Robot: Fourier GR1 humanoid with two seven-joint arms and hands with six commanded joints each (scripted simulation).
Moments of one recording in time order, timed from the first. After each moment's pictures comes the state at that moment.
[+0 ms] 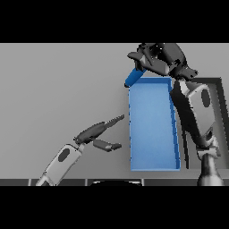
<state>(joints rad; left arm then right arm) -0.26 0.22 -0.53 -1.58 -0.02 -0.31 0.06 -1.06 -0.45 0.10 -1.46 -0.80 0.08 0.42</state>
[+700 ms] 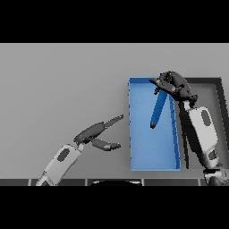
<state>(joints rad) -0.25 0.23 -0.53 -1.57 -0.01 -0.32 0.05 -0.63 -0.49 0.17 -1.38 -0.69 -0.06 0.61</state>
